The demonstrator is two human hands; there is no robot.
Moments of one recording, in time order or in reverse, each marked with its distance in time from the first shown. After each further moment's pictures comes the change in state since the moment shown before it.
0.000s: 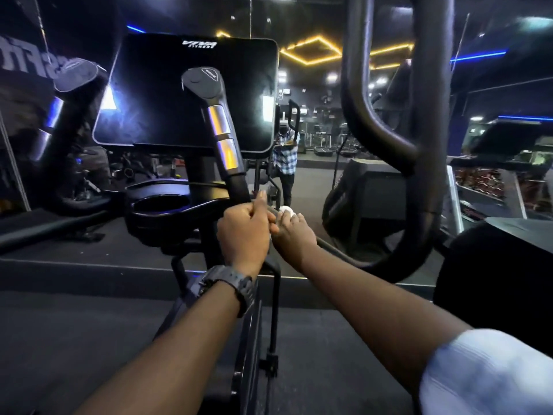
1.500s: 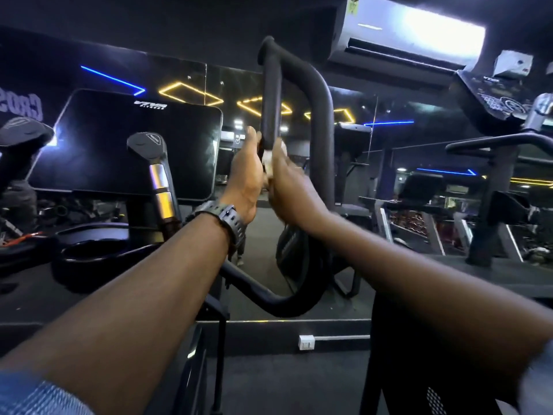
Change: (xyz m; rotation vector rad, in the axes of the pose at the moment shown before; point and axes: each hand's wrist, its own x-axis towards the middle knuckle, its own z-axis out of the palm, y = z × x) left_hand 0.021 0.195 0.035 -0.685 -0.532 0.009; right_hand -0.056 0.148 -0.180 0.572 0.422 0.035
